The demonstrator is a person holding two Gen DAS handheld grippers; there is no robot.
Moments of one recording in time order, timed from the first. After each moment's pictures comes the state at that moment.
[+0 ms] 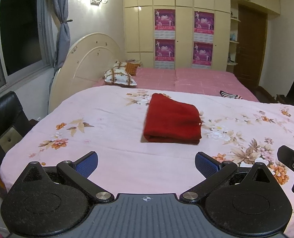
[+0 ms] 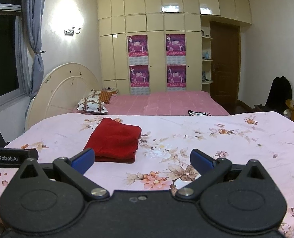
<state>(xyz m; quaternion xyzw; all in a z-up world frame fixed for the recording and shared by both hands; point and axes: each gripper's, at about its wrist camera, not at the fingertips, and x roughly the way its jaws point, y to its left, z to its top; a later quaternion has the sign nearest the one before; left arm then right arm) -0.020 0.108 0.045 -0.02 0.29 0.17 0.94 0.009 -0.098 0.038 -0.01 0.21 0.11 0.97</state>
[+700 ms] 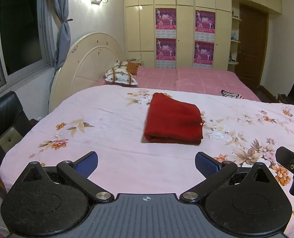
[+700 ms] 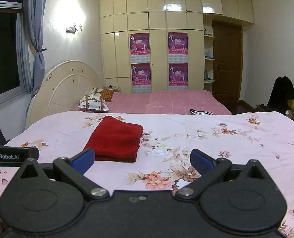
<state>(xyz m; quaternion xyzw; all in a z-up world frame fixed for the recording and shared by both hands) -0.014 0.110 0.042 -0.02 0.30 0.18 0.94 0.013 -0.100 0.036 -0.01 0.21 0.12 0.97</state>
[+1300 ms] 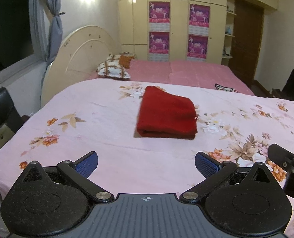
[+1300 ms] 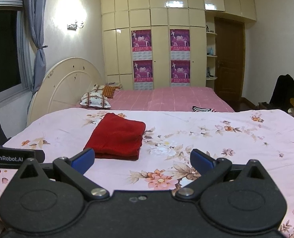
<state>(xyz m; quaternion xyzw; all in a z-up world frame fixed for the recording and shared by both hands) 0.001 0.109 0.032 -0.03 0.31 0.15 0.94 0.024 -0.098 0.030 -0.01 0.22 0.13 0.97</state>
